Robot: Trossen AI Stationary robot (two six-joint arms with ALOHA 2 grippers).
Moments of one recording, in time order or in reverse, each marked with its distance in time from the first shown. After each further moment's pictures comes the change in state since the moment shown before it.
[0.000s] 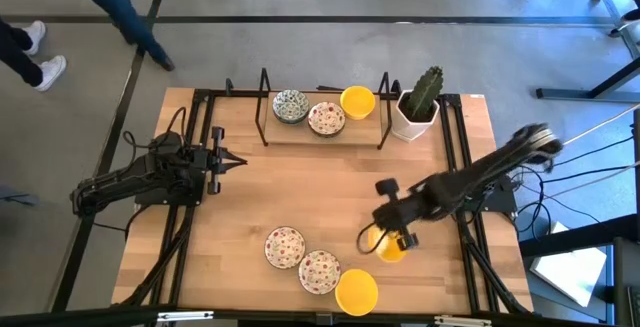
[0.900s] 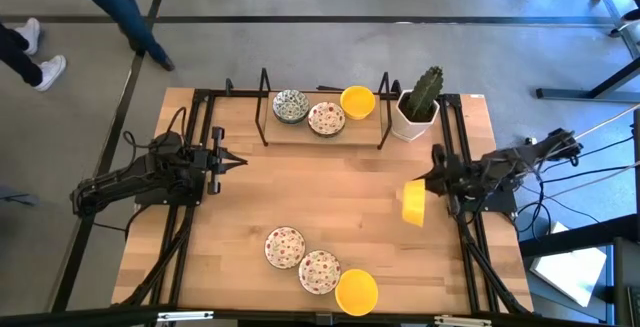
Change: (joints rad) left arm 0.000 0.000 0.000 -0.002 0.000 0.000; right arm -0.027 -1.024 -0.660 0.519 0.171 0.184
